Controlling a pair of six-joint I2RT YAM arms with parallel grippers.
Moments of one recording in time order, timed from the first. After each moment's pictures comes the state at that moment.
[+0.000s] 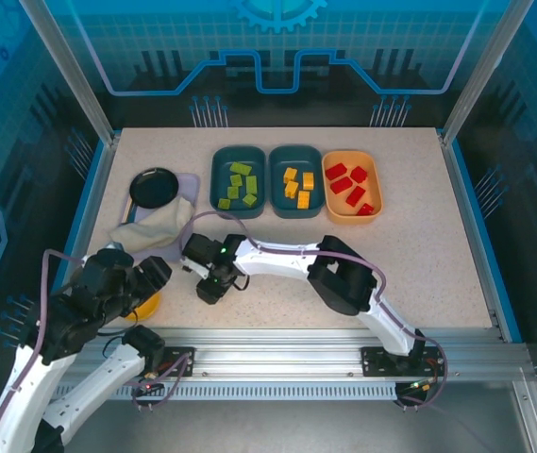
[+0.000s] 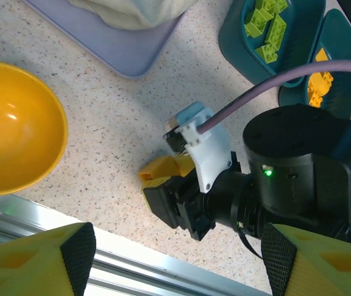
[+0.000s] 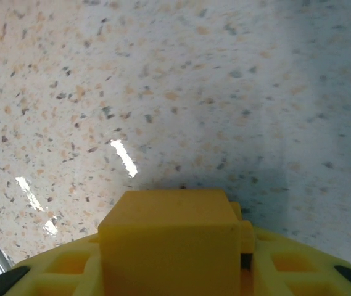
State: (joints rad) left arm -0.47 0.53 1.03 -1.37 -0.16 -1.11; right arm 1.12 2.25 1.78 -0.76 -0.12 0.17
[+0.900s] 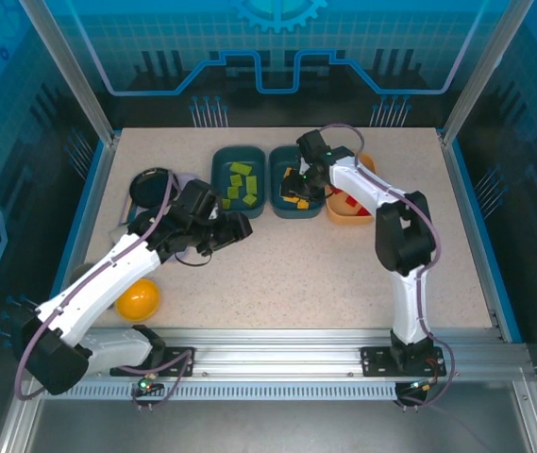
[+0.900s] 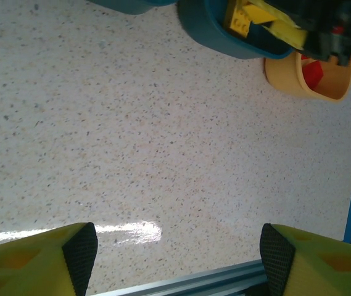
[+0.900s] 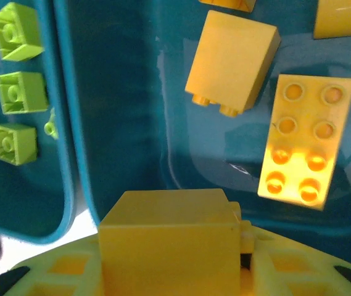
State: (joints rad) left arm -0.56 1.21 1.13 -0.83 0.13 -0.93; right arm 0.43 2.14 1.80 -0.82 -0.26 0.59
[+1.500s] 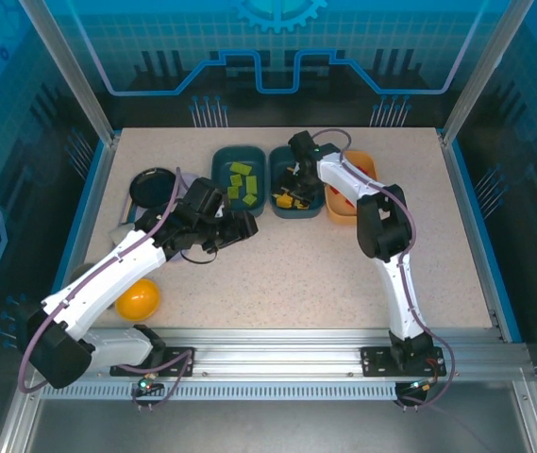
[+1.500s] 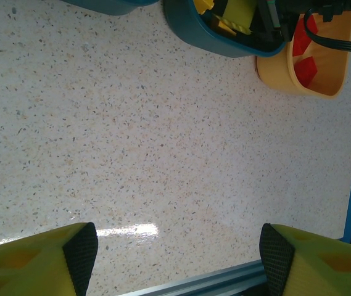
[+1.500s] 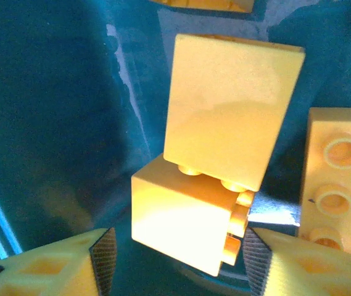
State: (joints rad) left arm -0.58 1.24 1.14 -0.81 0.12 -0.93; right arm 0.42 2.36 2.03 -0.90 -0.30 0.72
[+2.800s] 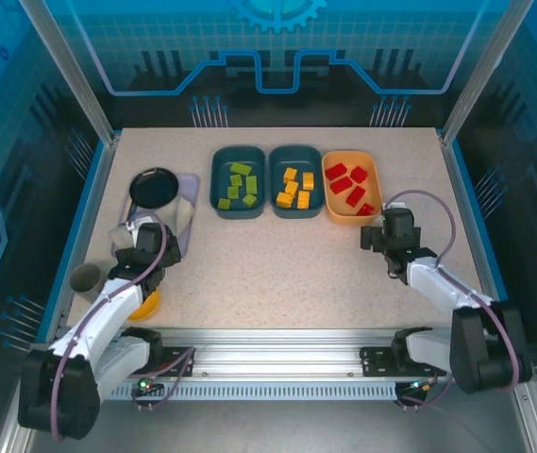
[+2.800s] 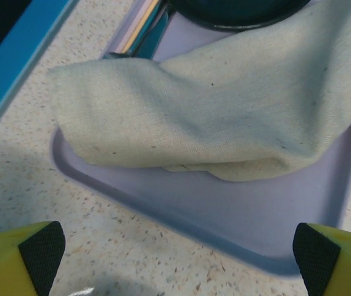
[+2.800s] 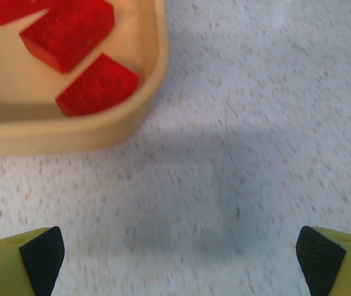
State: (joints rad) left arm -0.10 0.98 0.45 -0.34 -0.47 -0.33; right arm 0.14 1.23 0.52 -0.06 0.28 0.09
